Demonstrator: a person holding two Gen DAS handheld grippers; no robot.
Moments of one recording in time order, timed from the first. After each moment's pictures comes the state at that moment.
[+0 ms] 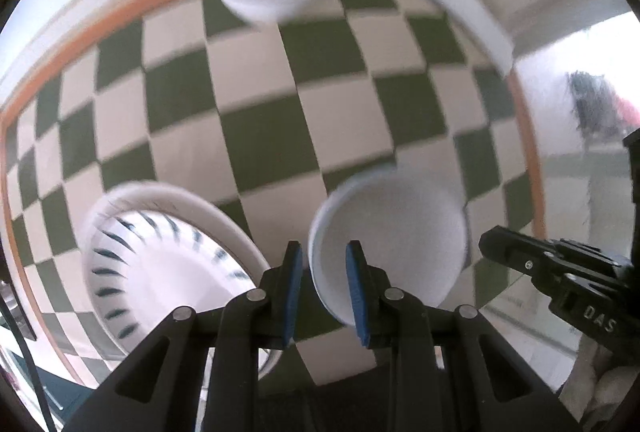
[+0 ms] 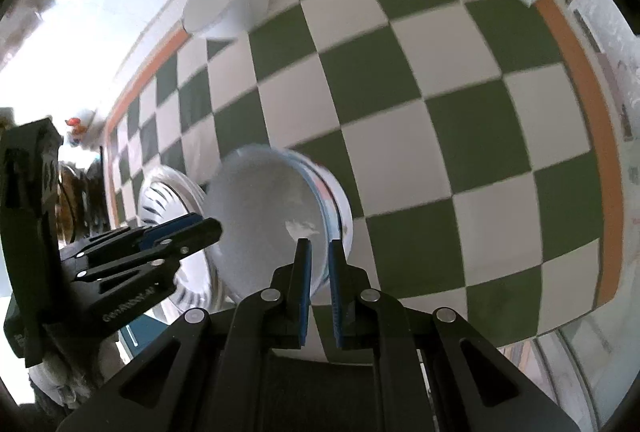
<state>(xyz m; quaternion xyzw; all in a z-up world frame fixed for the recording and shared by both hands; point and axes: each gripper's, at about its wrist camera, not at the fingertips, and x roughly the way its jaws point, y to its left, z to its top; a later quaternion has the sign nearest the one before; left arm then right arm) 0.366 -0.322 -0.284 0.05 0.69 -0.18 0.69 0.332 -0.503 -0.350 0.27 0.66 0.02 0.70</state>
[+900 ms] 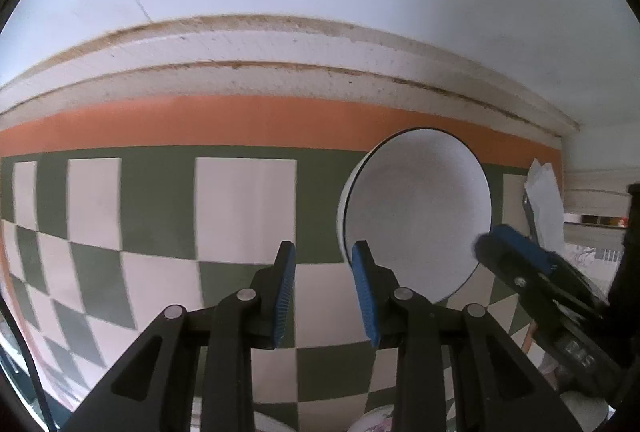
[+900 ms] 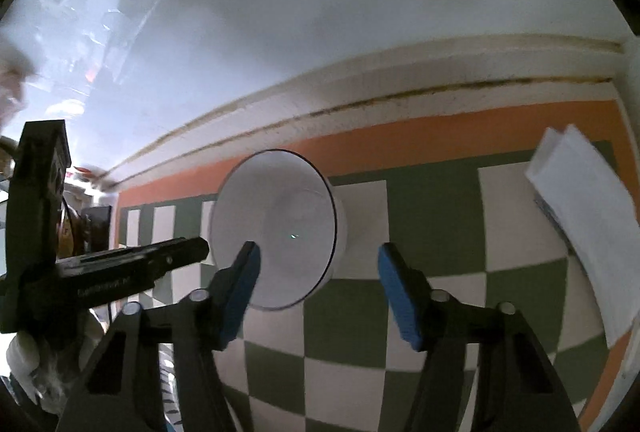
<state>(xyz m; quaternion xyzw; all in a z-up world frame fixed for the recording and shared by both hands) 0.573 -0.284 -0.333 -0.07 0.70 -0.09 0.70 0.588 -0.492 -0.387 0.20 0.61 0.09 0.76</state>
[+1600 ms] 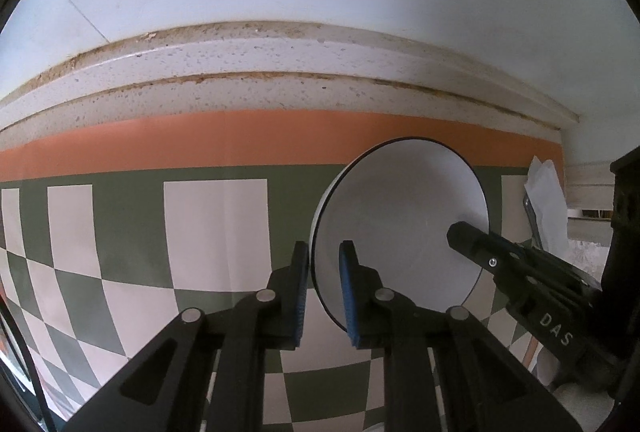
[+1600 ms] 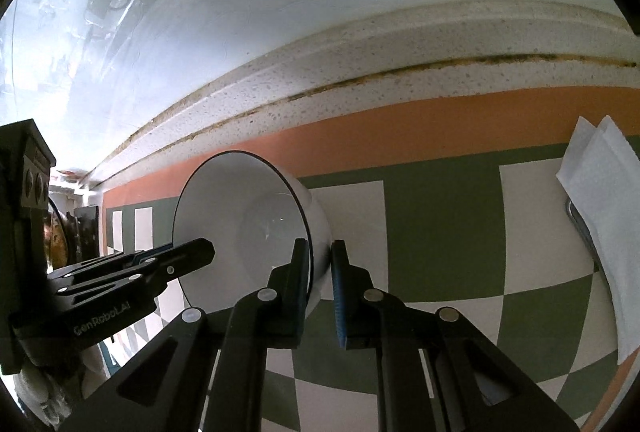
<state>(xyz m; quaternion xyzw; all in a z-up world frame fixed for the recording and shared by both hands) 0.586 -0.299 -0.345 -0.05 0.69 -0.11 0.71 0.603 -0.494 -0.421 0.21 0.63 0.08 0.74</state>
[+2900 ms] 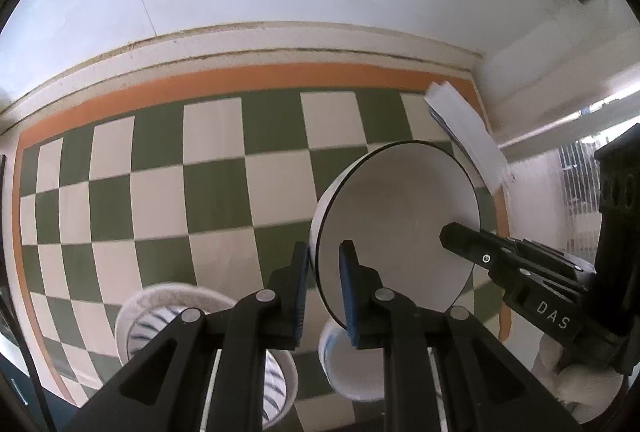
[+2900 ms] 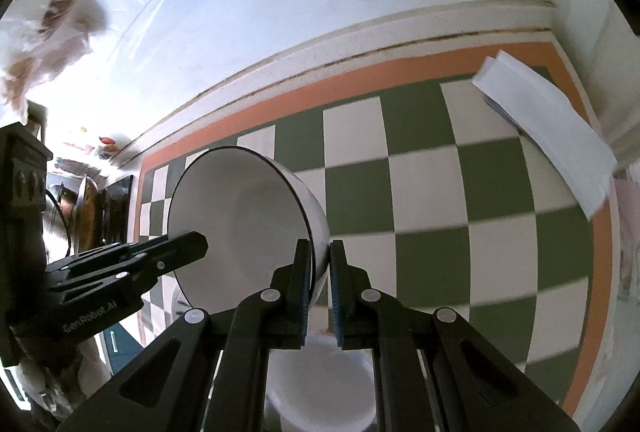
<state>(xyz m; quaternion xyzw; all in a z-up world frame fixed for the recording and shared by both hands) 0.430 -0.303 -0.238 -0.02 0.64 -0.17 0.75 0.427 -0.493 -0.298 0.21 0.59 0.07 0.78</state>
